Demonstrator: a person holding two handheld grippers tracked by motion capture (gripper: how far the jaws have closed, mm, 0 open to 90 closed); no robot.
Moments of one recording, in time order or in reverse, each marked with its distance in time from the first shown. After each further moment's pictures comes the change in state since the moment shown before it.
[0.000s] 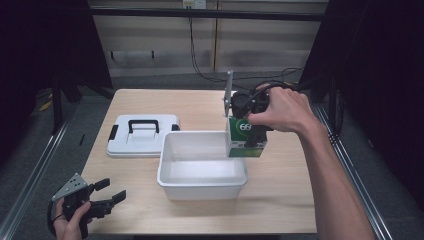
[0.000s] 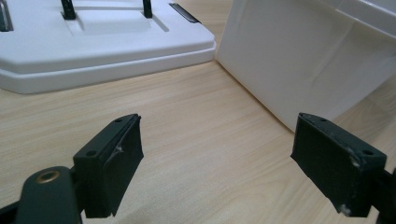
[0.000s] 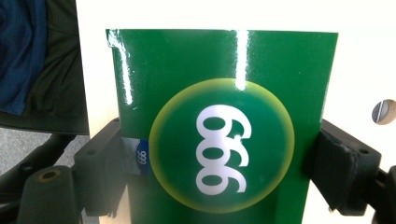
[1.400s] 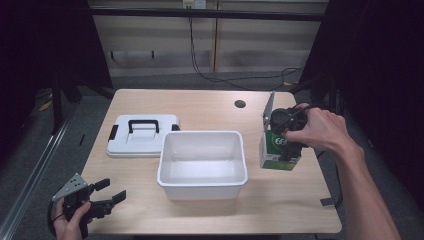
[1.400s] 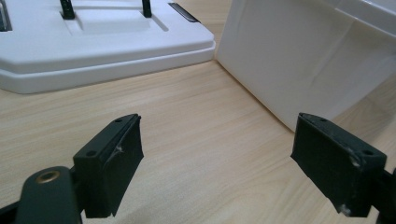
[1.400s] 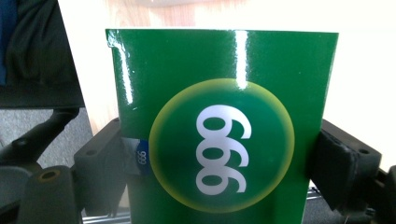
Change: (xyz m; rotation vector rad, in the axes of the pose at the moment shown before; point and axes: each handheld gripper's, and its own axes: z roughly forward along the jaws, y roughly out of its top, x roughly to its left) left arm 0.000 0.000 0.000 0.002 0.002 -0.001; right arm 0.015 -0.094 0.036 0.042 0.005 0.129
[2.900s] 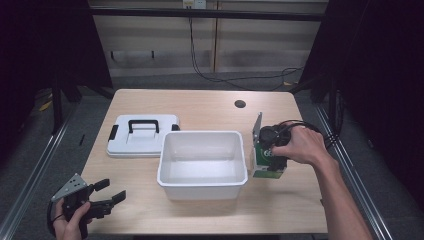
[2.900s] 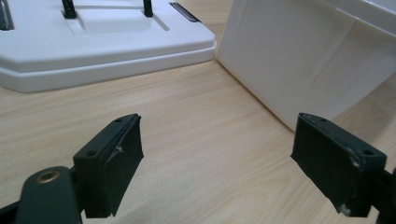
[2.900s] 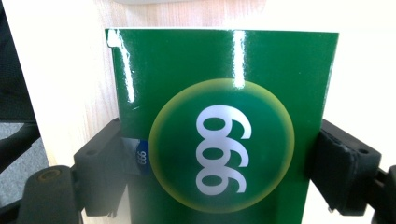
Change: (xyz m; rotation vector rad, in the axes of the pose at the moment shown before) left arm 0.000 0.000 -0.001 -0.002 0.000 0.002; right arm -0.006 0.007 0.075 -0.011 0.004 -0.032
